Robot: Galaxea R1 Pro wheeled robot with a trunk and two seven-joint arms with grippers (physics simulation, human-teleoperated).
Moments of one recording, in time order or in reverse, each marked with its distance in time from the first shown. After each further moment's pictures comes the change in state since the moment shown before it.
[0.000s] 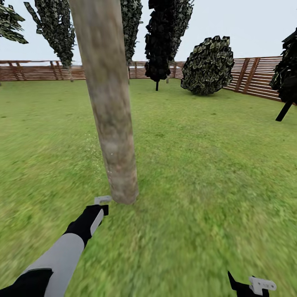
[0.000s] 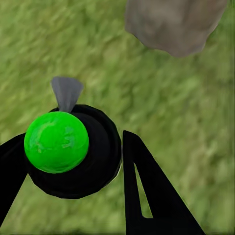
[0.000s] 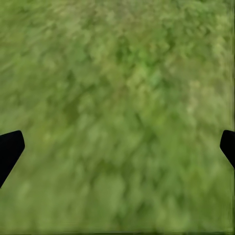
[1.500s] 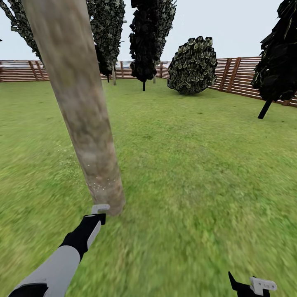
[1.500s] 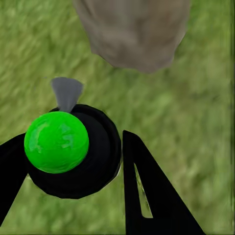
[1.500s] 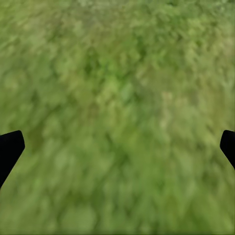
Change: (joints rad) left arm 0.084 0.021 -0.030 -0.012 -0.038 -0.065 -0.010; right arm 0.000 -0.005 0.000 0.003 0.000 0.000 0.000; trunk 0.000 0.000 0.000
